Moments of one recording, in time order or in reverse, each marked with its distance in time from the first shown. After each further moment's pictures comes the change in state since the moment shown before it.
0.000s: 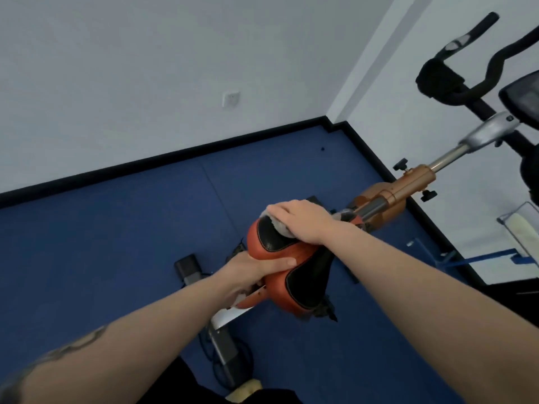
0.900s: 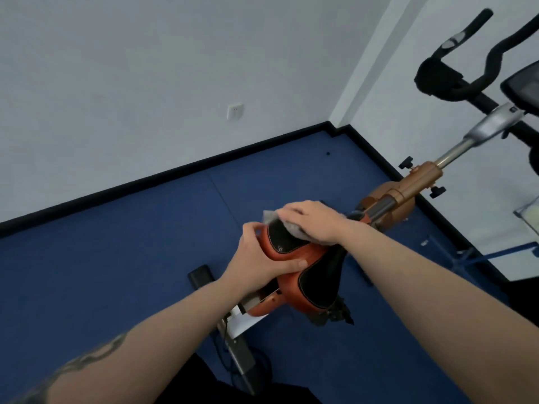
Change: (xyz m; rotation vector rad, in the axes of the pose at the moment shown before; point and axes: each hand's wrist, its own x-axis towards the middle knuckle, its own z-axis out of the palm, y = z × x) left_hand -0.002 0.009 -0.012 0.455 0.300 0.357; right_hand -0.003 0.011 -0.001 0.072 0.070 -0.101
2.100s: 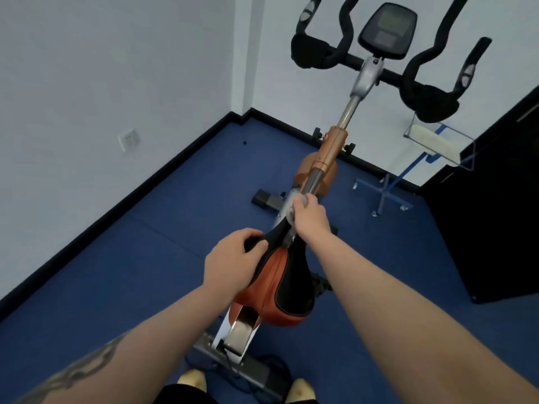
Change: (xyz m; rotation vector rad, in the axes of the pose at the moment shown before) left_hand 0.059 0.047 0.008 0.544 -0.165 0.321; right_hand -0.030 0.029 0.014 0.771 0.729 1.057
